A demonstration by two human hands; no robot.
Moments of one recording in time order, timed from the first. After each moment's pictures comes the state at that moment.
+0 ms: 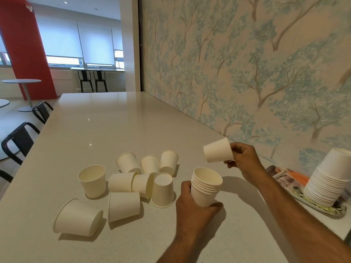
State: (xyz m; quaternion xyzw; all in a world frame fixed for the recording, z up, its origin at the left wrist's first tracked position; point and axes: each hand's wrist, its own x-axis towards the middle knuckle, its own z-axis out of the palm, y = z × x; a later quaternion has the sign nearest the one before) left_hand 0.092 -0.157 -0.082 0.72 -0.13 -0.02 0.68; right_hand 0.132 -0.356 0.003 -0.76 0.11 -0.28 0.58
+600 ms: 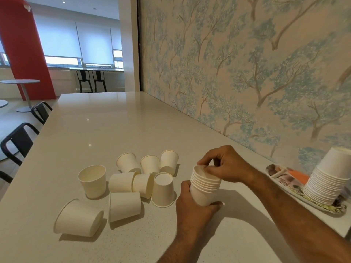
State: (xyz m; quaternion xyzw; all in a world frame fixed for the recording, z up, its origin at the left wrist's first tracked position) left_hand 0.089 -0.154 -0.073 0.72 -0.12 -0.03 0.69; right_hand 0.115 -0.302 0.031 -0.92 -0.10 -0.15 0.34
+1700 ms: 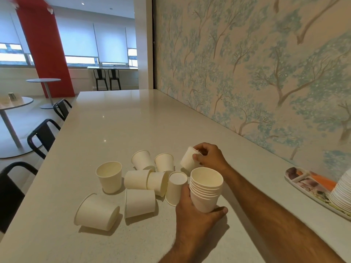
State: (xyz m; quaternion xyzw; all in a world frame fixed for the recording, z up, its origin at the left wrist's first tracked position) left_hand 0.086 -0.115 -0.072 0.70 -0.13 0.00 0.70; right_hand 0.217 -0.266 -0.024 -0.86 0.08 -0.17 0.48
